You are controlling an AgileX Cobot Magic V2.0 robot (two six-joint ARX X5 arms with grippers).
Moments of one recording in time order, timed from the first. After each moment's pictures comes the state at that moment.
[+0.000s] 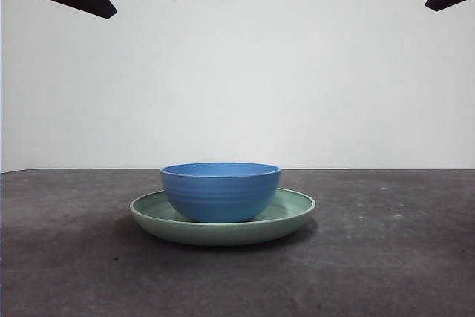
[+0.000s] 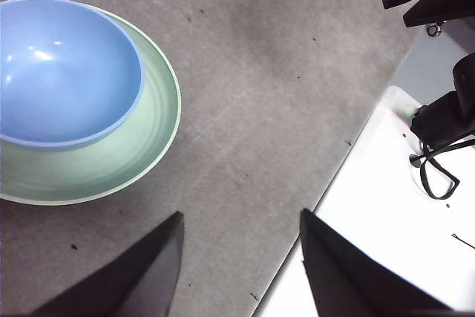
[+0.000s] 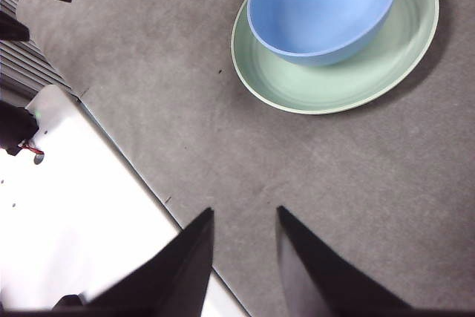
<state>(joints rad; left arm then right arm) -0.62 0.96 0.92 -0.71 0.47 -0.02 0.45 0.82 0.88 -0.89 -0.52 0.06</state>
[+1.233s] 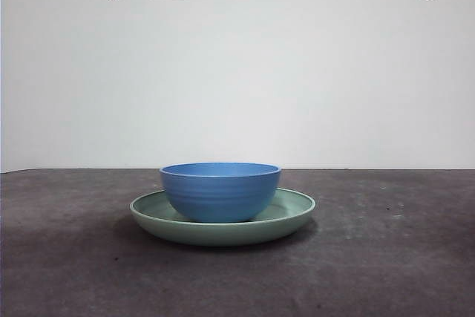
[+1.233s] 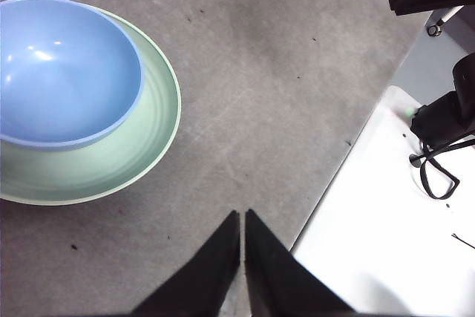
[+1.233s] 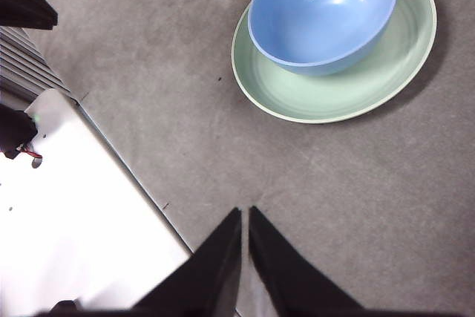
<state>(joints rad) -0.62 0.96 0.92 -0.71 0.47 -0.02 0.45 0.82 0.88 -0.87 -0.52 0.05</state>
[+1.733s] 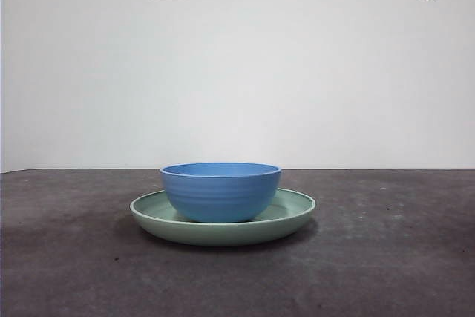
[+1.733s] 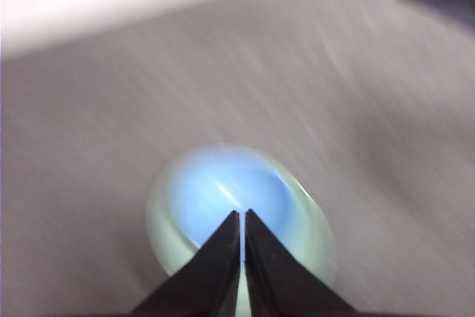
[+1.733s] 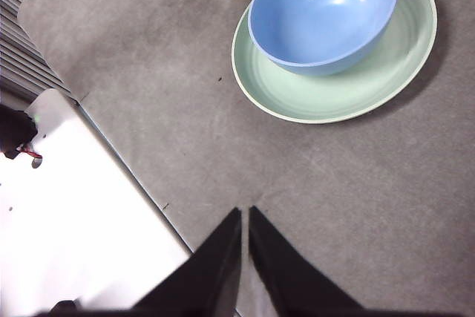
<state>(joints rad) -0.43 0.74 0.91 -0.50 0.26 0.05 0.45 0.82 0.88 -0.87 -0.52 0.05</state>
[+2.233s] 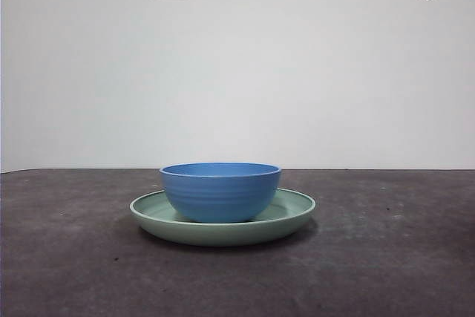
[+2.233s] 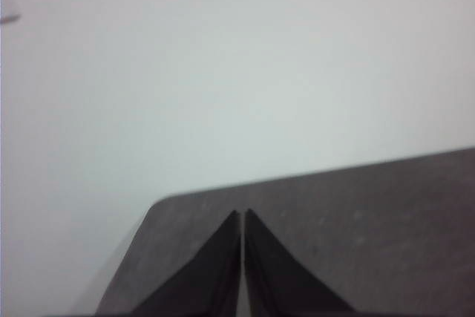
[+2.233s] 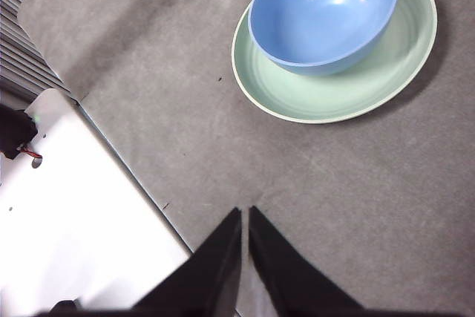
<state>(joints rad) 0.03 0.25 0.52 -0.19 0.02 0.19 0.45 0.82 0.88 -0.87 -0.52 0.05</state>
